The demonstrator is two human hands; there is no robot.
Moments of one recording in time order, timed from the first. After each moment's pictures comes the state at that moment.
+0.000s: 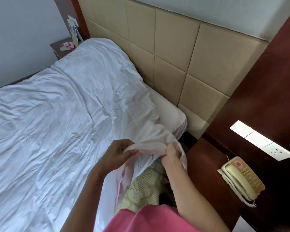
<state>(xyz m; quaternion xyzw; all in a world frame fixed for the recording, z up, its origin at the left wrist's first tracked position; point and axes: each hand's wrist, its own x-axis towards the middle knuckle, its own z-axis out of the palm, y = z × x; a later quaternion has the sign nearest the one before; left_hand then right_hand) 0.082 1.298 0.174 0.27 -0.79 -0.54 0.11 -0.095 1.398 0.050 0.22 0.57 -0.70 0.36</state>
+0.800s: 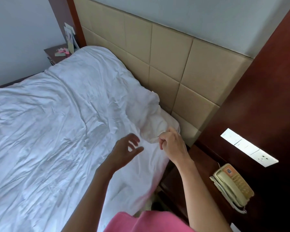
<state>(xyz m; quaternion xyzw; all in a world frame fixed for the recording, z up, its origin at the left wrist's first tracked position) 0.054 1.298 0.173 0.28 -0.84 -0.44 0.15 -0.112 1.427 0.179 -0.45 0.84 -0.29 0.07</state>
